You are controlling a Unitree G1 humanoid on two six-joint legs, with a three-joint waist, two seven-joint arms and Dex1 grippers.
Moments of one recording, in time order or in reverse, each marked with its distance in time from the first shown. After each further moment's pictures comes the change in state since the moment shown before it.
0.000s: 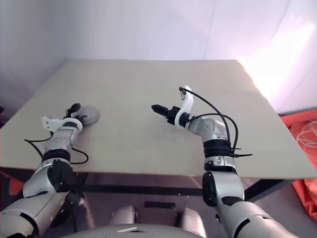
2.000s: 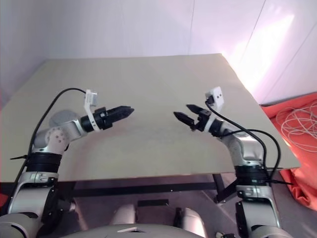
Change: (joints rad) left arm 0.202 0.064 -0.727 -0.766 0.189 0.541 -0.912; right arm 0.388 -0.392 0.101 -0.391 -0.167 -0.416 0.349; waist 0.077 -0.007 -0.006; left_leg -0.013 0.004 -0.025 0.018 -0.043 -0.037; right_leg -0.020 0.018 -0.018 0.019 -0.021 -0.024
